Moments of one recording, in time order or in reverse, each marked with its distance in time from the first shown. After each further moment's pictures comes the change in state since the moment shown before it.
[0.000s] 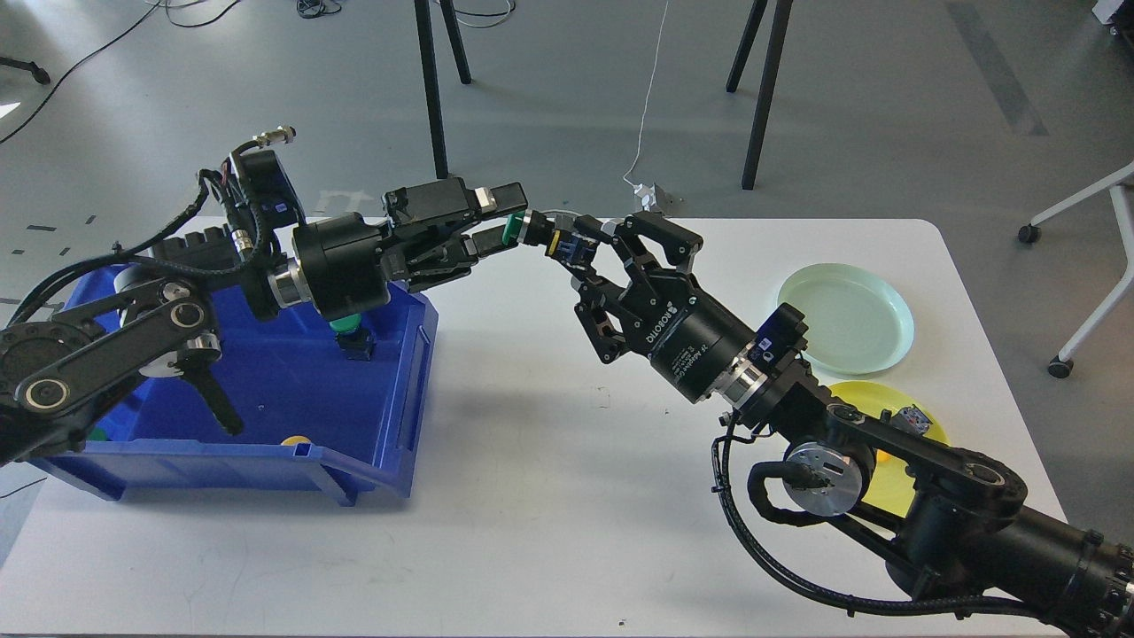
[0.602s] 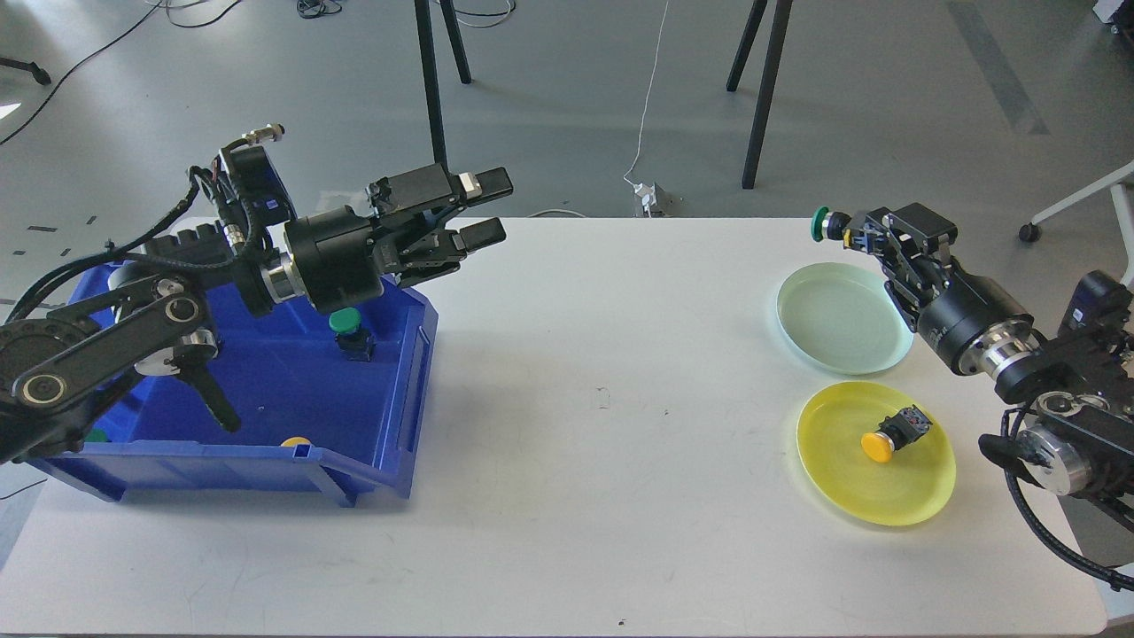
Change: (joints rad) left arm -0.003 0.000 -0.002 0.020 -0.014 0.000 -0.001; right arm -0.008 -0.465 -0.074 -0.176 -0.337 -0.432 -0.103
